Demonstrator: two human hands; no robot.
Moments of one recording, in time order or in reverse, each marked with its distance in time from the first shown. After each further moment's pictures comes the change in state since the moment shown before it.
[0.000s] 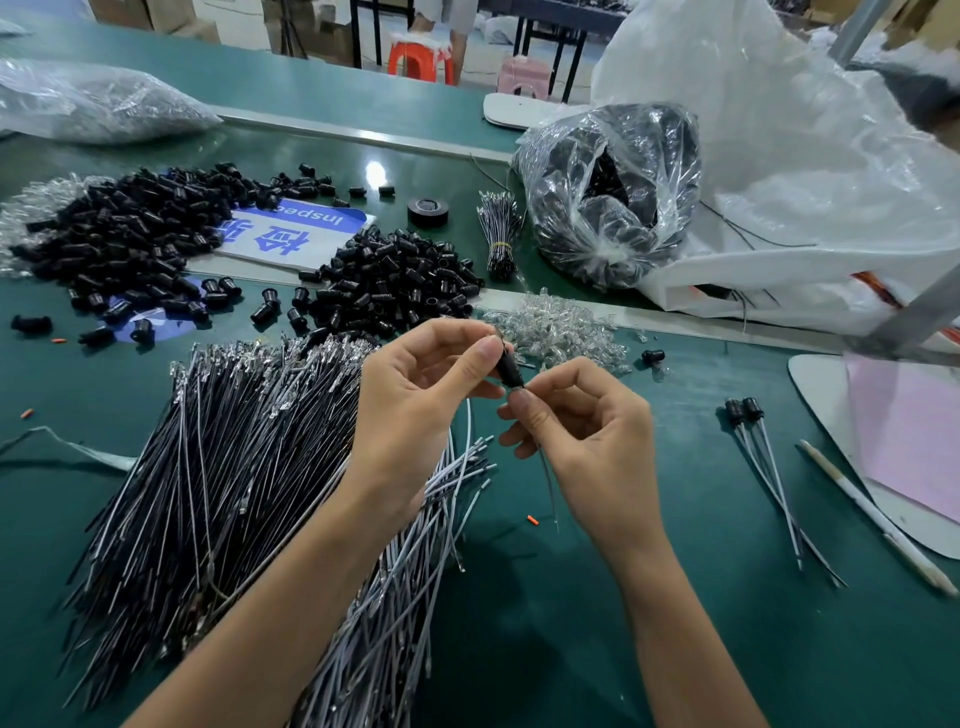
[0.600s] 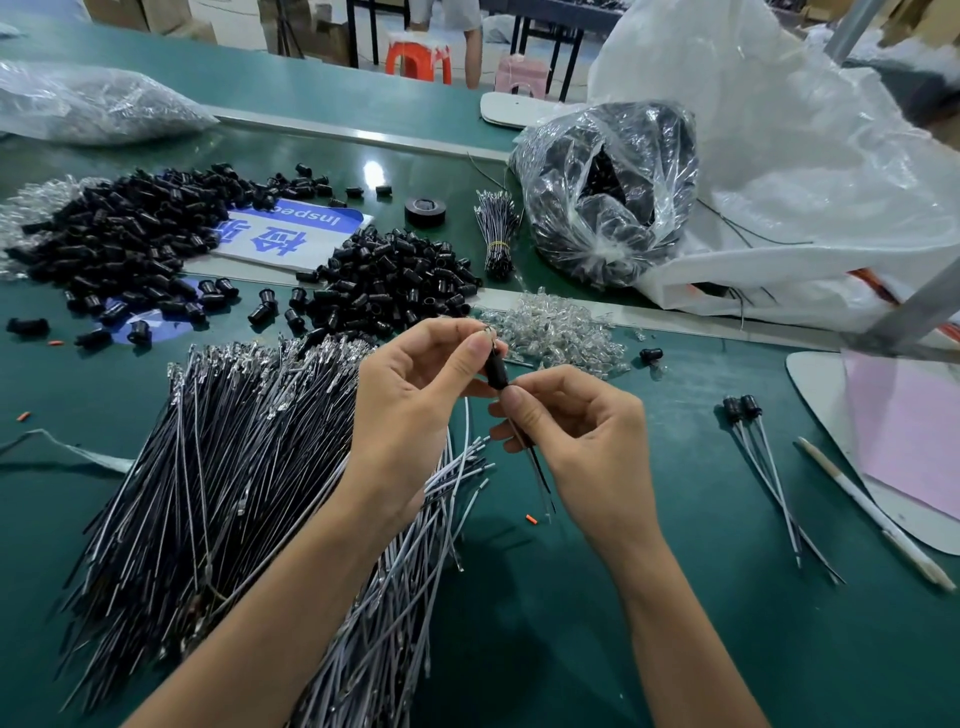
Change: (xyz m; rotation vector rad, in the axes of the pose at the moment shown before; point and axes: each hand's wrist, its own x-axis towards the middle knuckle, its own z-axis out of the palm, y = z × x) left_hand 0.000 -0.004 0.000 0.008 0.026 -0.013; right_hand 0.000 -0.001 0.001 0.050 -0.016 0.038
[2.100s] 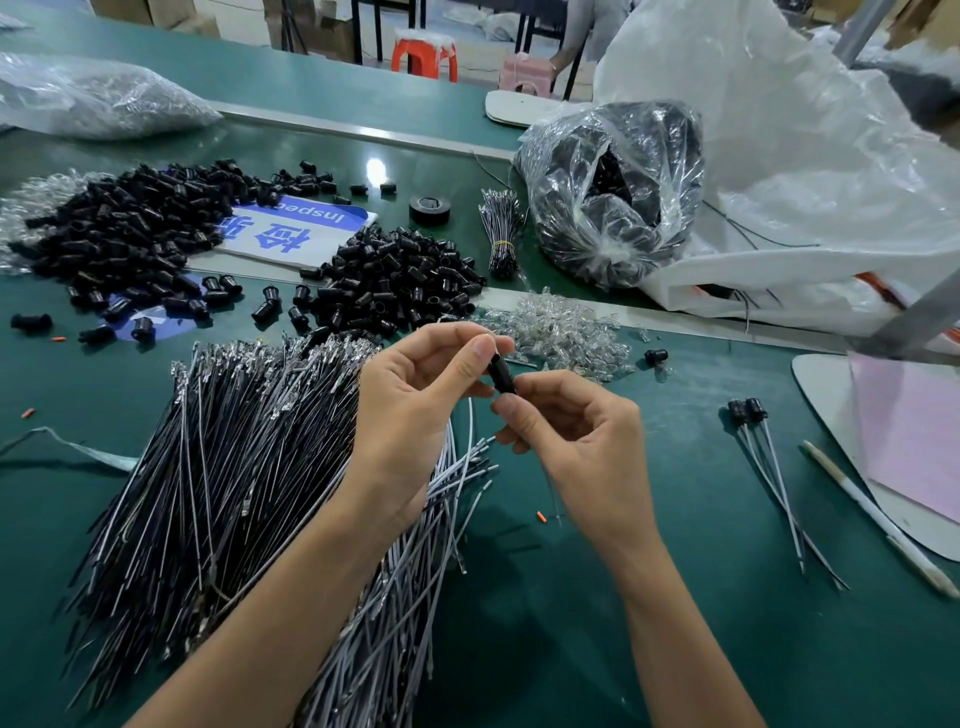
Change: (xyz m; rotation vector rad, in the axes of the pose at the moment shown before) left_hand 0.001 -0.001 -0.004 -0.057 -0.014 -0.031; right_hand 0.002 0.006 0.002 -0.040 -0.015 -0.034
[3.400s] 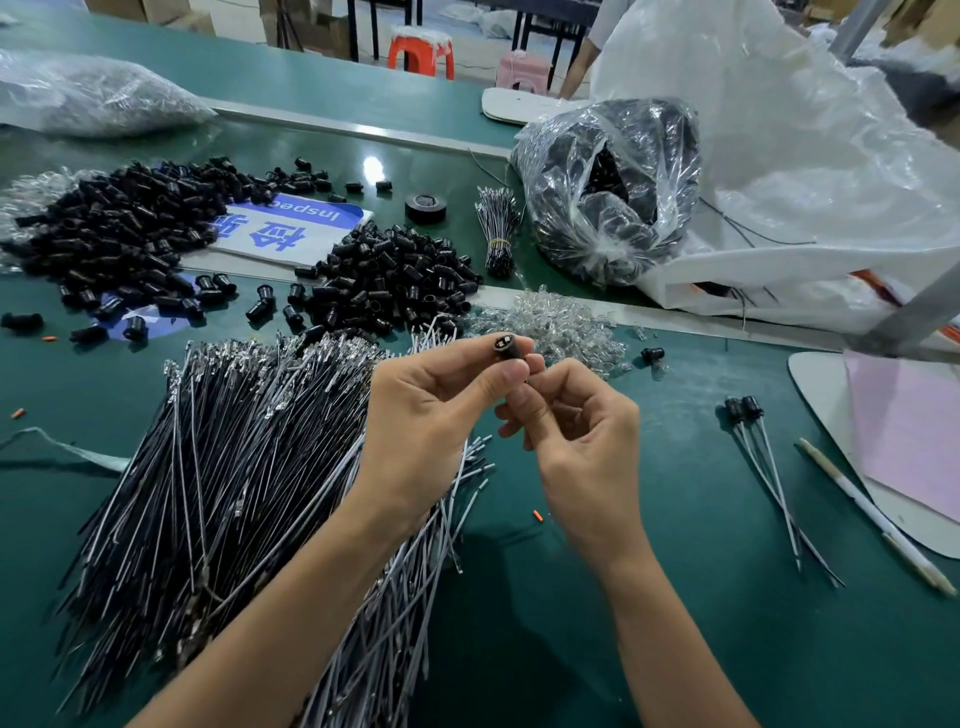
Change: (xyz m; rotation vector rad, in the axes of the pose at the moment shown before) left_hand -0.007 0.000 0.011 0.070 -0.091 0.093; right_hand -0.001 0.001 0.008 -0.008 0.088 -0.079
